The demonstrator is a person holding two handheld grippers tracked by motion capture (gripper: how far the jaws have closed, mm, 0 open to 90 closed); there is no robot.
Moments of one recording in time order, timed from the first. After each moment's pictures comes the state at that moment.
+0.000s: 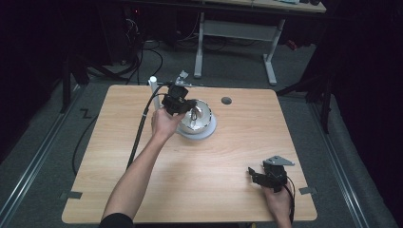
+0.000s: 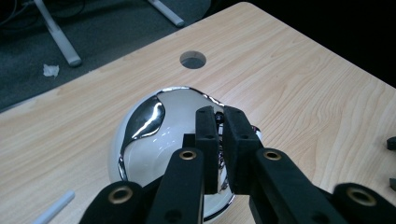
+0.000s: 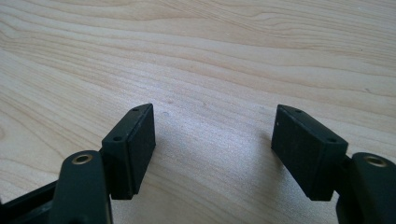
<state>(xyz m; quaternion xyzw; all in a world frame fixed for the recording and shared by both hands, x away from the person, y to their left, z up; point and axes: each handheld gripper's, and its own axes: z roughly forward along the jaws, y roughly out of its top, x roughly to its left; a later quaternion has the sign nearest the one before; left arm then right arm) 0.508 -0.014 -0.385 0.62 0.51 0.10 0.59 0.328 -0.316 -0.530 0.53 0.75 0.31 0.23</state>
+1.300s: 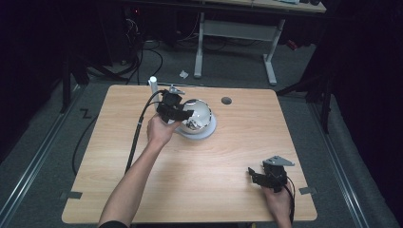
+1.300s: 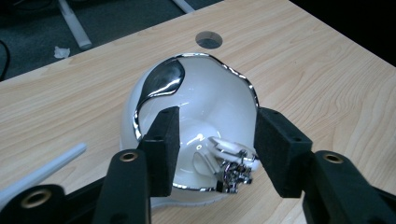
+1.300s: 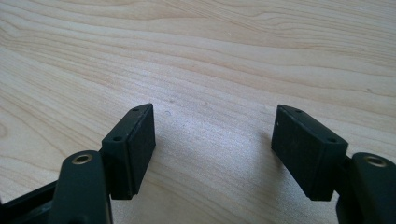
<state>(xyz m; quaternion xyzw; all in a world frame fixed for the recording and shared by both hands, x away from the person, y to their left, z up) 0.498 0.006 -0.403 0.60 0.53 0.11 0.58 0.328 -0.316 -0.531 0.53 0.75 0.32 0.23</state>
